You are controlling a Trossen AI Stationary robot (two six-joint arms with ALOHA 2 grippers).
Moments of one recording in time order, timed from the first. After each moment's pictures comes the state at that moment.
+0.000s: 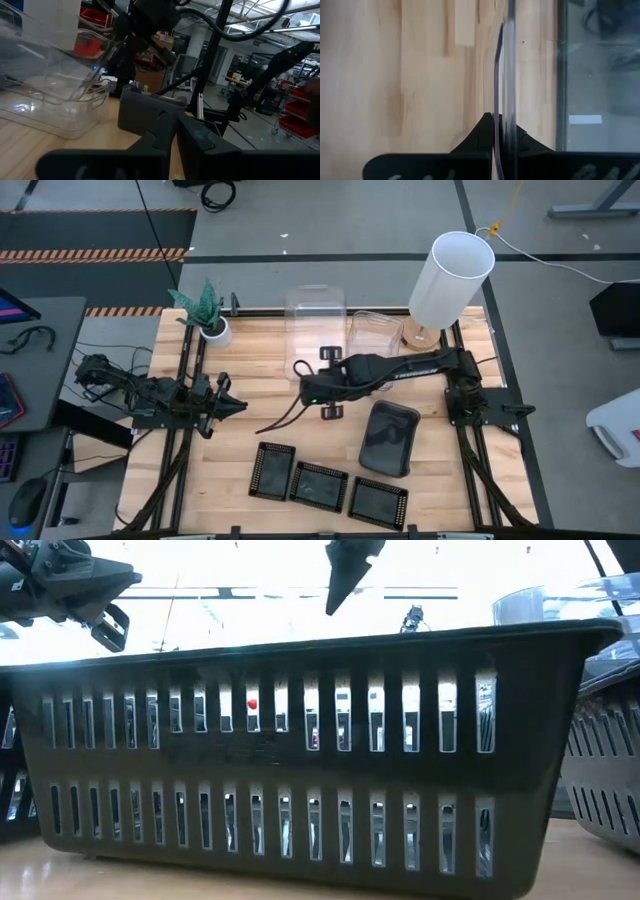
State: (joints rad) left arm -0.36 0.14 0.01 0.28 -0.26 -0.25; right arm 0.15 2.03 2.09 -1.29 0.50 0.00
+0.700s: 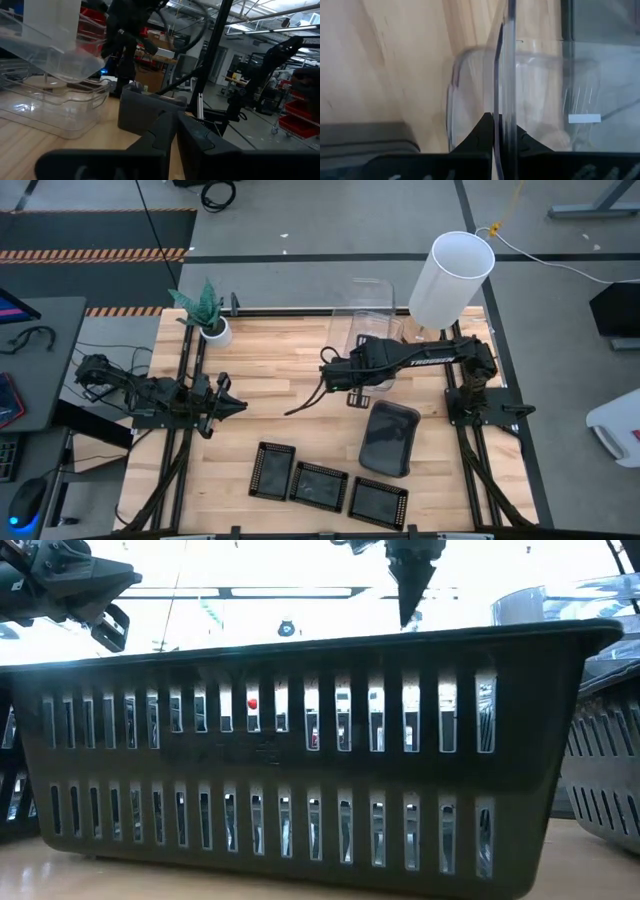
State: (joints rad) left arm -0.36 0.14 0.01 0.28 -0.26 -0.25; right arm 0.09 1.89 1.95 -1.57 0.43 0.28
